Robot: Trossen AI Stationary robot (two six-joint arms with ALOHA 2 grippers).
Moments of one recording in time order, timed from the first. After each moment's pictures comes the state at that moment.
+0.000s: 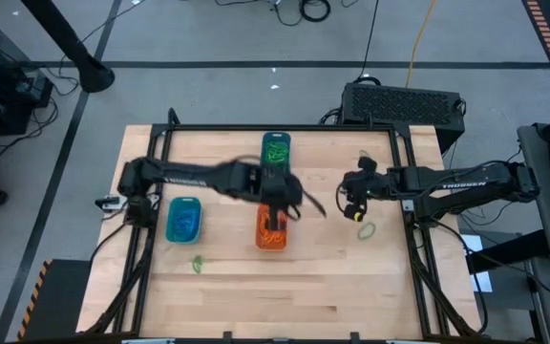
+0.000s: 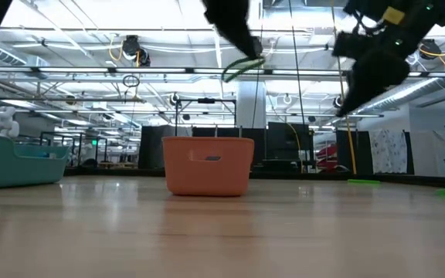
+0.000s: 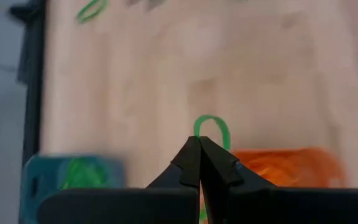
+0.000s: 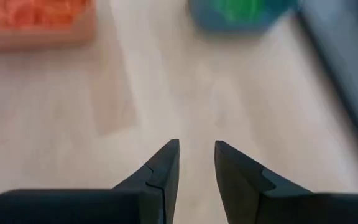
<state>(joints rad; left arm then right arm) -0.07 1.91 1.86 -0.93 -0.21 0.17 -0.05 1.02 0.69 -0.60 0.31 0.12</state>
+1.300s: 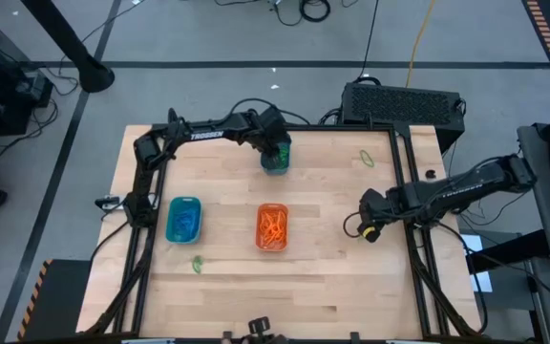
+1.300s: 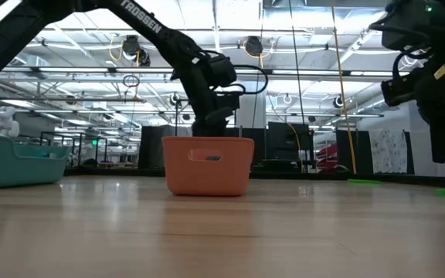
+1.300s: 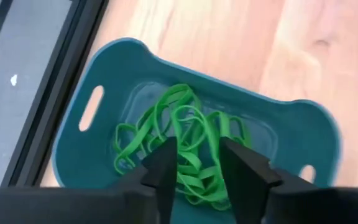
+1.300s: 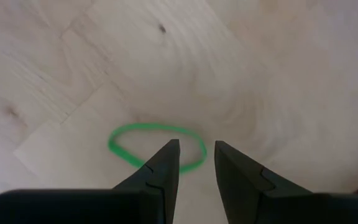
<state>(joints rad) 0.50 2.05 1.59 -0.59 0.04 0.21 0.17 1.02 0.56 -0.96 0.11 0.93</state>
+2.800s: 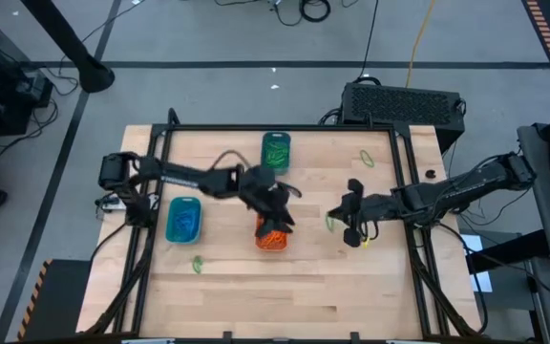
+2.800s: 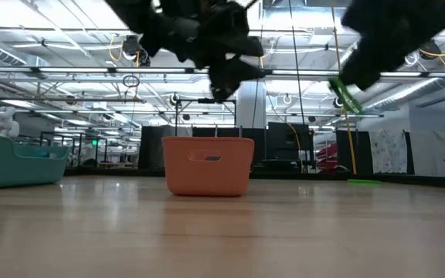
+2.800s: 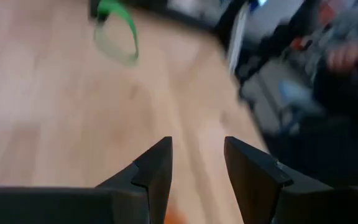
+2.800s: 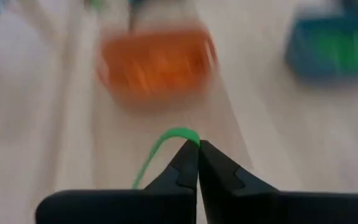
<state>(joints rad) 0.08 1.74 1.13 0.05 0.57 -0.23 0.23 1.00 0.58 -0.22 0.28 0.29</state>
